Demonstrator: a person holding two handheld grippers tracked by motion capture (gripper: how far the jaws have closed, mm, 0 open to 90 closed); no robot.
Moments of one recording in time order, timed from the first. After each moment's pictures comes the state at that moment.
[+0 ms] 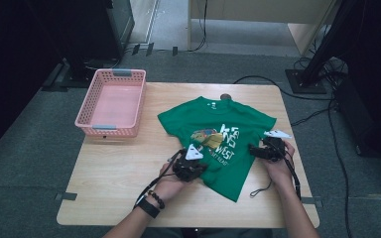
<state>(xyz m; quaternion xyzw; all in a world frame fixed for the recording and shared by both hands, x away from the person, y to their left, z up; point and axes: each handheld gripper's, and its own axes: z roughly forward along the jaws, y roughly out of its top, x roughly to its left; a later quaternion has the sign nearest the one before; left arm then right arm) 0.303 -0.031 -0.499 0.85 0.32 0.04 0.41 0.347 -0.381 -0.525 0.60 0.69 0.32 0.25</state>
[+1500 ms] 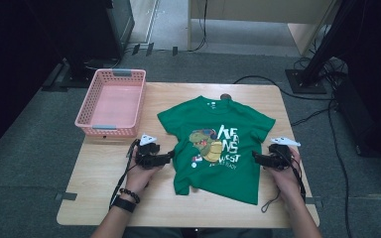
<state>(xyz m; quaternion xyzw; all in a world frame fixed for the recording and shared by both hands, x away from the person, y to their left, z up) 0.345 0.051 -0.517 0.75 0.49 0.10 0.43 0.311 -0.386 -0.512 0.59 0.70 0.33 0.23</state>
